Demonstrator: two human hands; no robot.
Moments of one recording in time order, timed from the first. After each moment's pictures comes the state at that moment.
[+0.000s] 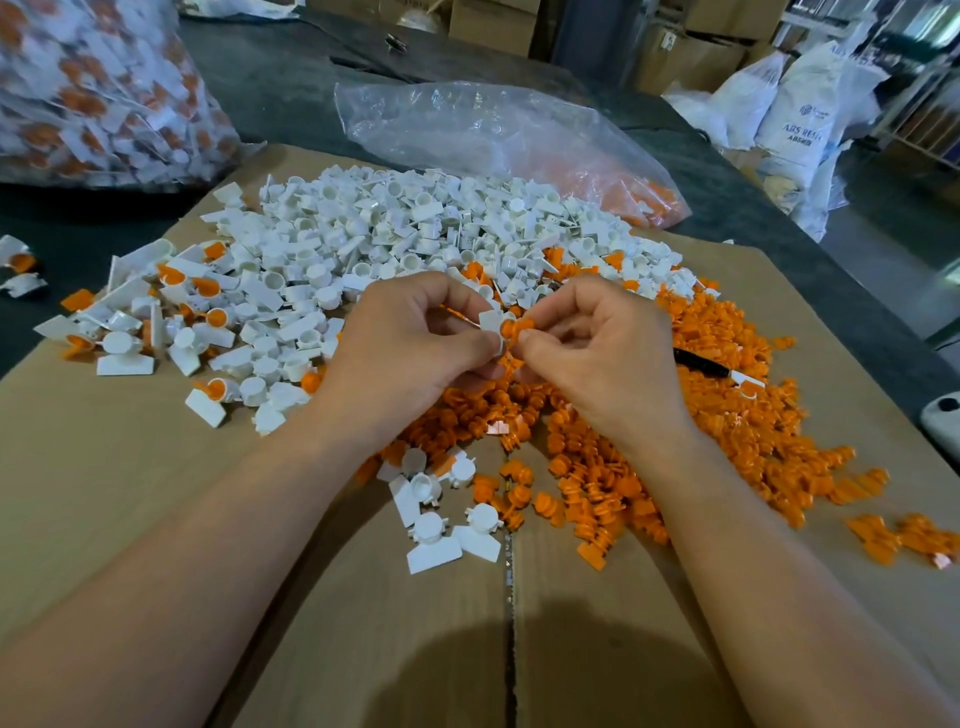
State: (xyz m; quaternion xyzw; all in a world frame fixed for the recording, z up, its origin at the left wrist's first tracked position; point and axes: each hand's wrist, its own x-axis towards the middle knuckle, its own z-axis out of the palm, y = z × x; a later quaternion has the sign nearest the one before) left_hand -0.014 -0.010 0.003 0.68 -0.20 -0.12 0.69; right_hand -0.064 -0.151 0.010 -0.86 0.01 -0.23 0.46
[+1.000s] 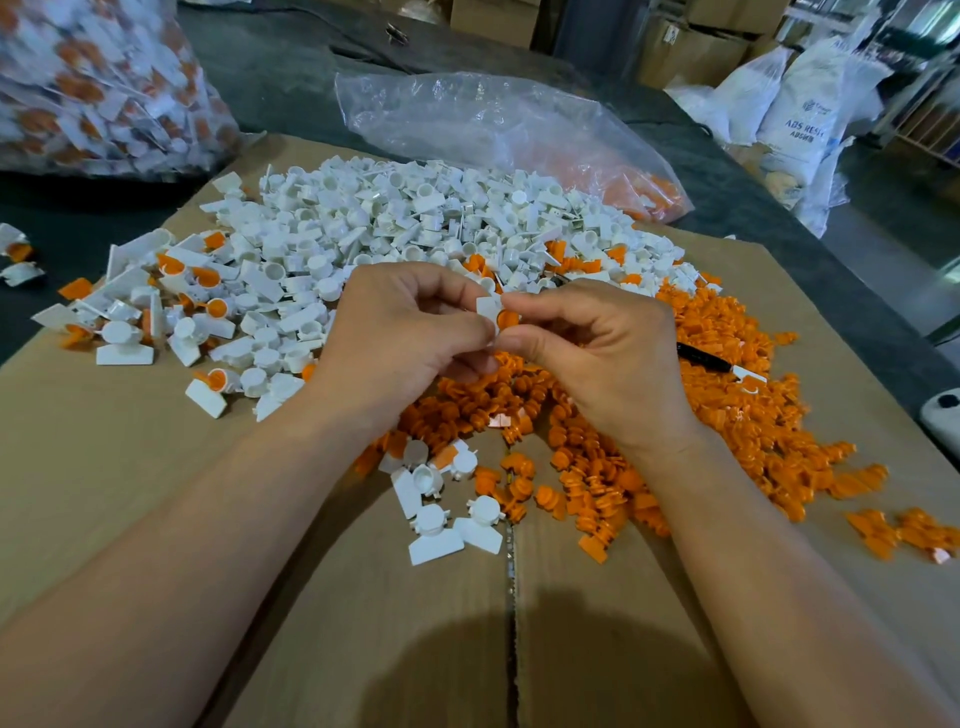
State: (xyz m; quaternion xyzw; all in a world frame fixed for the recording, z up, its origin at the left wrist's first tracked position) left_hand -0.018 -0.007 0.011 0.67 -0.18 -0.11 0.71; right_hand -0.060 -0.155 0.003 -0.85 -0.12 -0.32 0.40
